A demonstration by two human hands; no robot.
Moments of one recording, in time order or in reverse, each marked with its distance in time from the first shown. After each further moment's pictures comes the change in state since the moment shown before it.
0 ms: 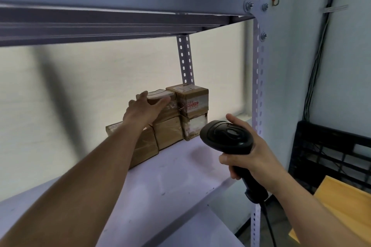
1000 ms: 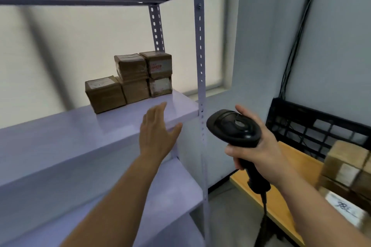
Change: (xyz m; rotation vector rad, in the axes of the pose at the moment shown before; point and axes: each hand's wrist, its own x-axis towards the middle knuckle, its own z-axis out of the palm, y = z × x) left_hand -0.268 0.049 0.129 -0.009 0.189 0.324; right_hand -0.173 -0.002 -0.133 0.007 0.009 0.014
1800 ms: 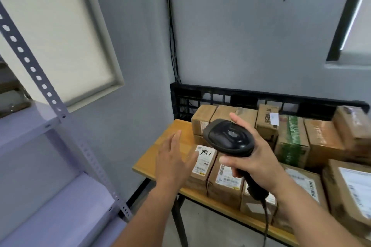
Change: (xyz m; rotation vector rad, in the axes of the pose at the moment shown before) left_hand -0.177 0.257 0.164 -0.221 -0.540 0.217; right_hand -0.227 -0.013 -0.213 -0.178 0.428 0.076
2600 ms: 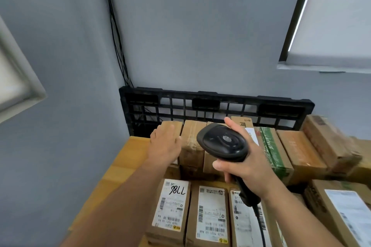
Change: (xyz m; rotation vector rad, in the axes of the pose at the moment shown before) left_hand 0.210 0.020 0.103 0.162 -0.415 0.080; right_hand 0.102 0.052 -0.055 -0.131 0.218 0.104
